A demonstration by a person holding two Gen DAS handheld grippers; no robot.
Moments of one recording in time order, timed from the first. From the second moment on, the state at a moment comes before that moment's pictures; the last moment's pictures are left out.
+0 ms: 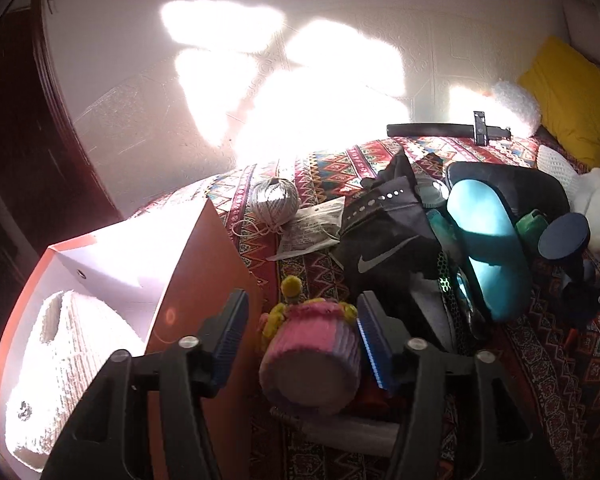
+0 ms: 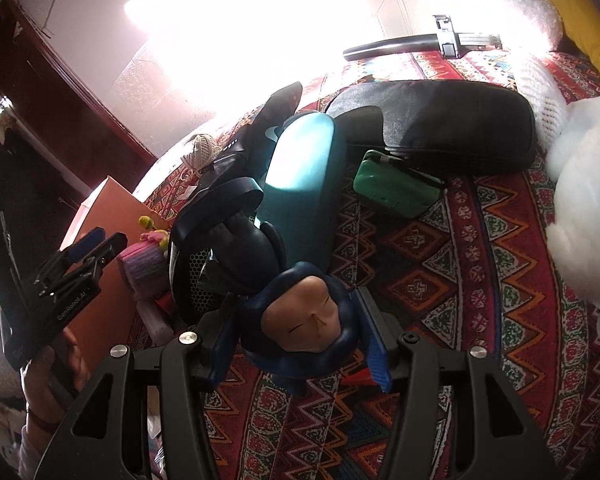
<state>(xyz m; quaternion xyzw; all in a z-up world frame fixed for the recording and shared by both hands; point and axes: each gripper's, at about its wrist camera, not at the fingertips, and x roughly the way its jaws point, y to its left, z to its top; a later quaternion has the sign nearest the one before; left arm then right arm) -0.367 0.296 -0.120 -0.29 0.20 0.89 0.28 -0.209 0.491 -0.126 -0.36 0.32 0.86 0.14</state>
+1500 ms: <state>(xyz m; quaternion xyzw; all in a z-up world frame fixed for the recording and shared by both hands) -0.352 0.372 -0.178 -0.38 0.58 0.69 0.22 -0.185 0.496 -0.093 -0.30 0.38 0.87 0.08</state>
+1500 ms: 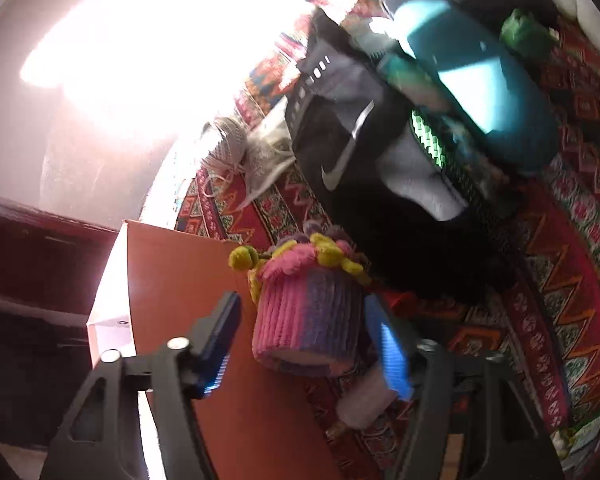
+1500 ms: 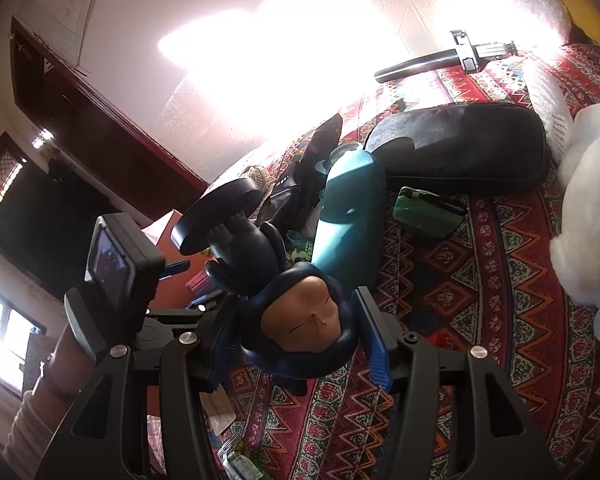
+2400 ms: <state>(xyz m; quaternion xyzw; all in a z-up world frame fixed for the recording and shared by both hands) -0.229 0.296 -0.053 -0.36 0.26 0.84 0.31 -0.189 0.465 -0.052 -0.28 0.35 0.89 0.08</state>
